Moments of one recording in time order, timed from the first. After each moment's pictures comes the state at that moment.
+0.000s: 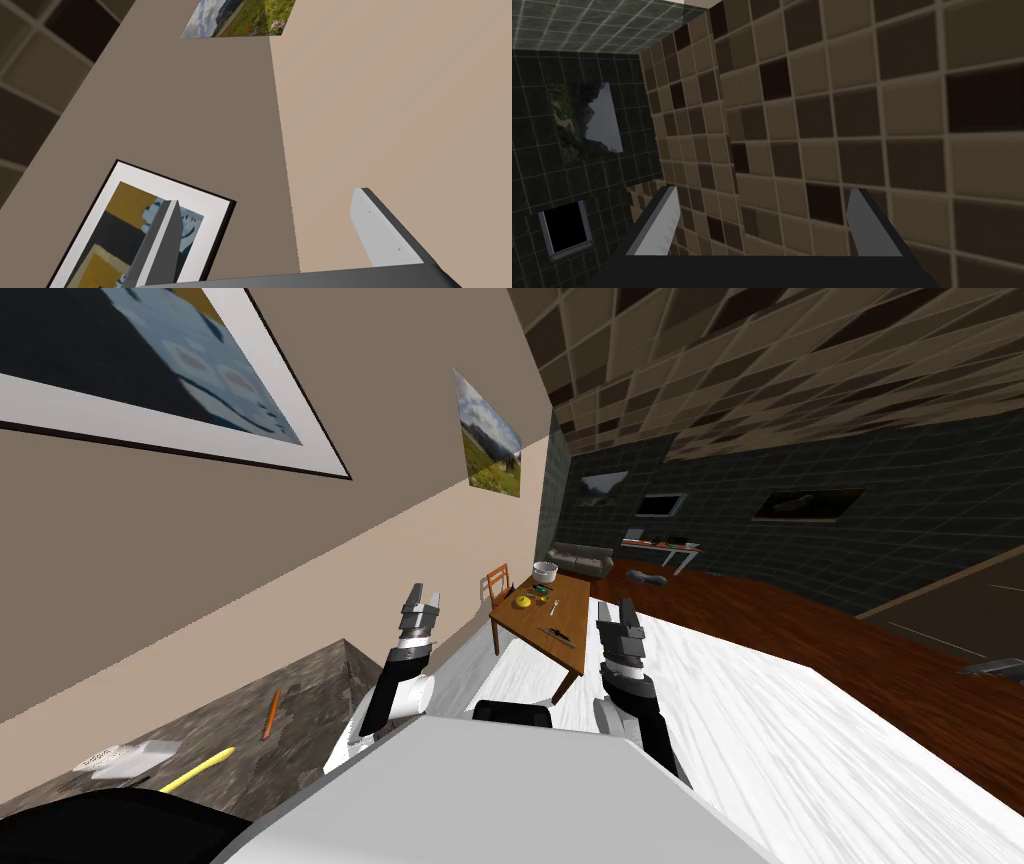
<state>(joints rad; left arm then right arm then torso) 0.49 0.03 0.07 -2.24 -0.01 -0.40 0.06 0.53 -0.04 0.02 -2.22 0.03 -0.63 0.03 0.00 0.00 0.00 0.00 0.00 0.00</state>
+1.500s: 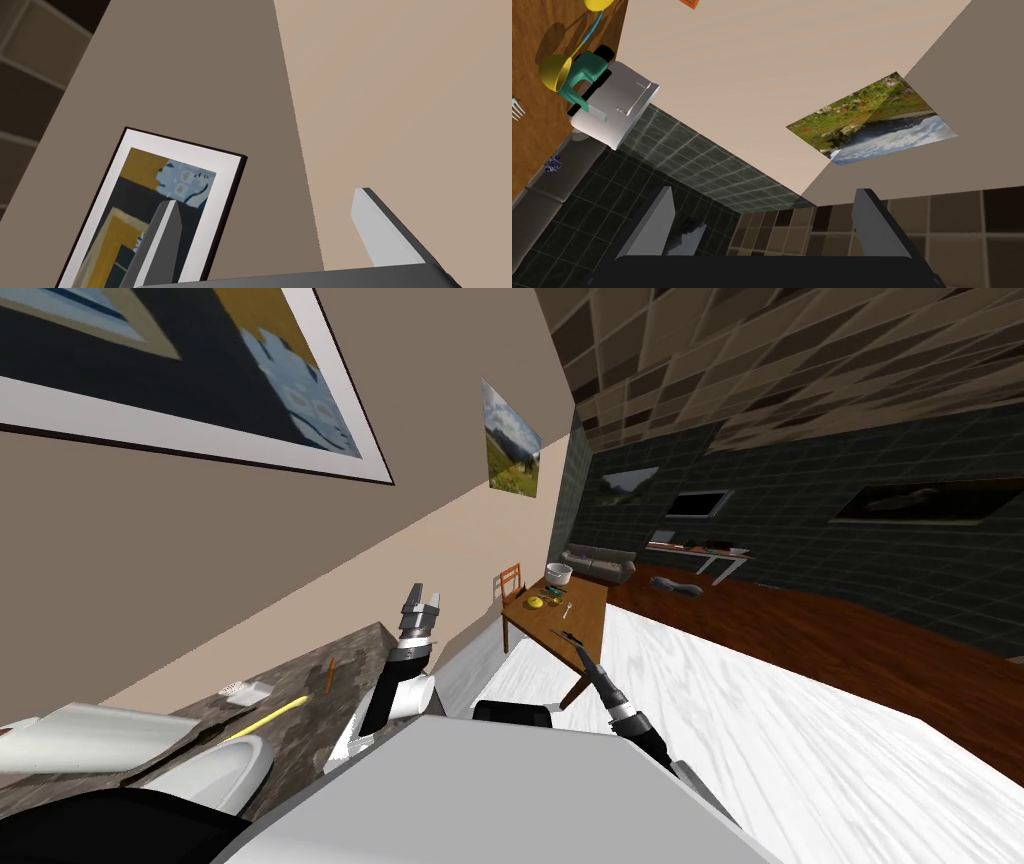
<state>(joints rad) 0.49 0.03 0.07 -2.24 -0.01 -0.40 0.06 0.65 -0.45 0.10 -1.84 0.18 -0.57 0.13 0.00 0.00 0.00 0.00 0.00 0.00</state>
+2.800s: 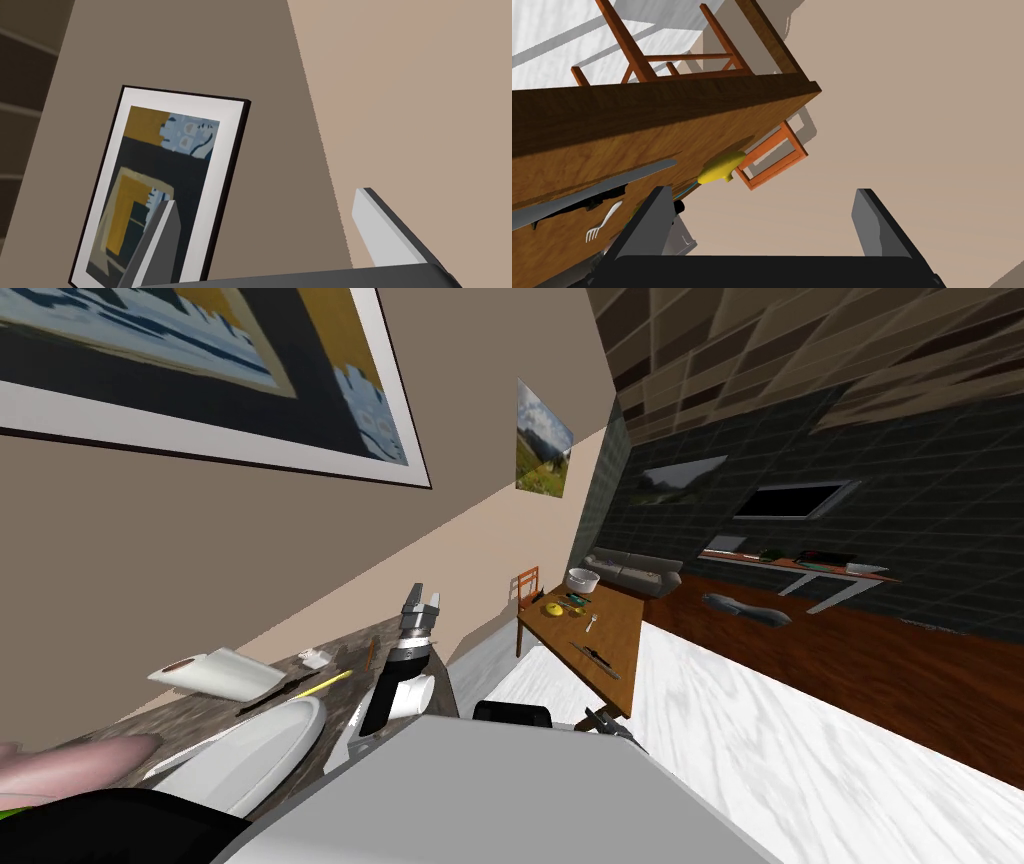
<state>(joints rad) 0.49 0.03 0.07 -2.24 -0.01 -0.40 0.06 0.69 -0.72 0.25 -1.49 0.32 -0.53 0.22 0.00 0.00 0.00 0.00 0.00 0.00</state>
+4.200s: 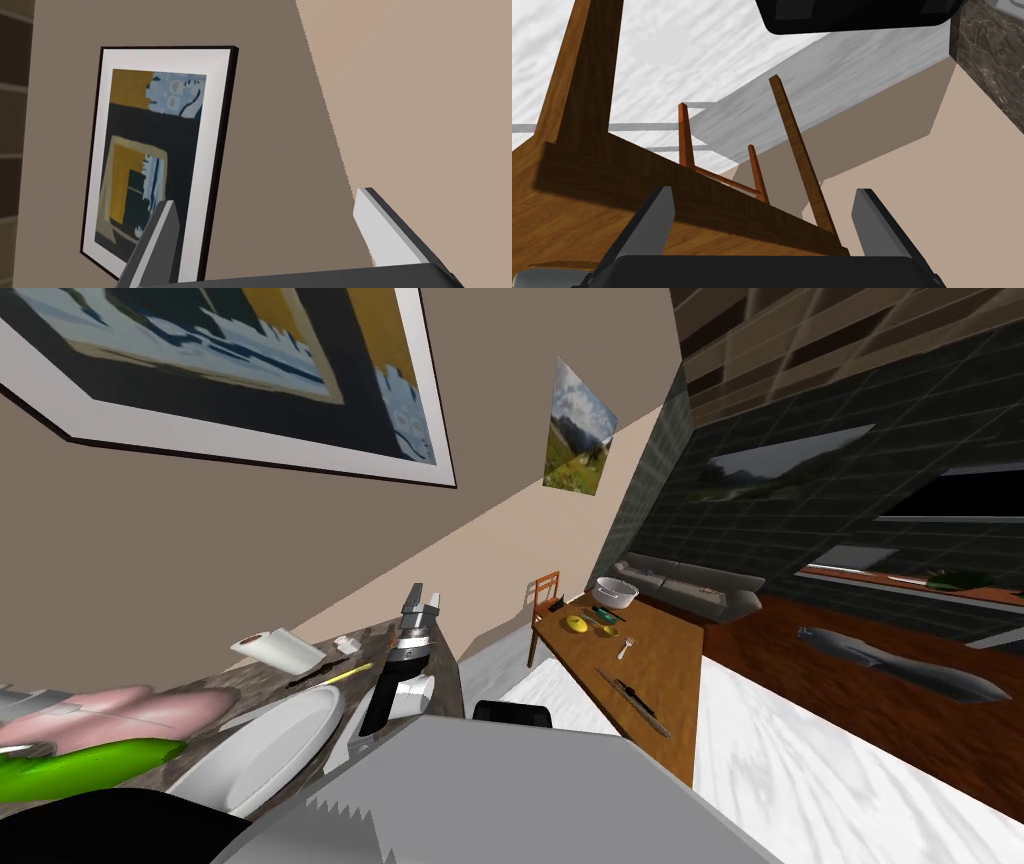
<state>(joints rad) 0.49 0.03 0.07 -2.24 -0.01 -0.40 0.06 0.68 -0.91 0.39 -1.11 0.44 -0.53 0.29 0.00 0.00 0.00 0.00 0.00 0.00</state>
